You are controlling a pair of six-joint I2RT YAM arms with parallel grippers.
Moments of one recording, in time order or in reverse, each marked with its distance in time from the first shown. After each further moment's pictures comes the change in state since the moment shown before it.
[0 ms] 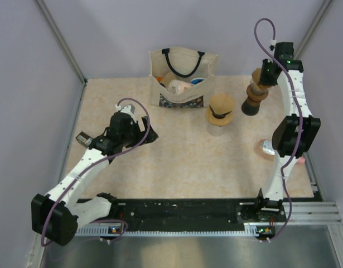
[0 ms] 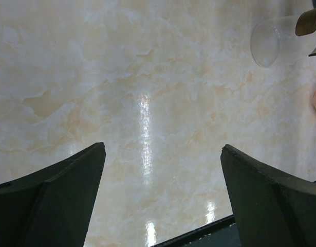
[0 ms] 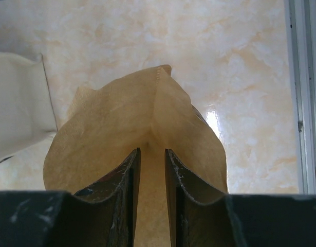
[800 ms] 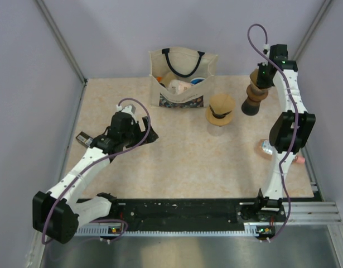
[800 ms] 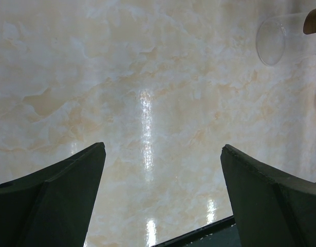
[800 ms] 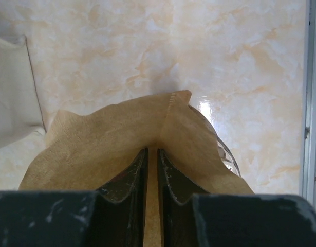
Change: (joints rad) left arm 0.002 0.019 0.000 0.000 0.000 0.000; right arm 0.012 0.080 0.035 -0.030 -0.006 -0.056
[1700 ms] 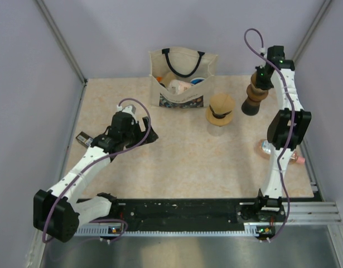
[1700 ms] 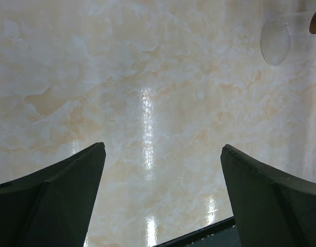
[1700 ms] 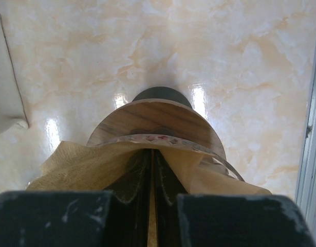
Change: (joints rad) left arm 0.003 0.016 0.000 0.000 0.000 0.001; right arm 0.002 0.090 0.093 -0.083 0.011 -0.039
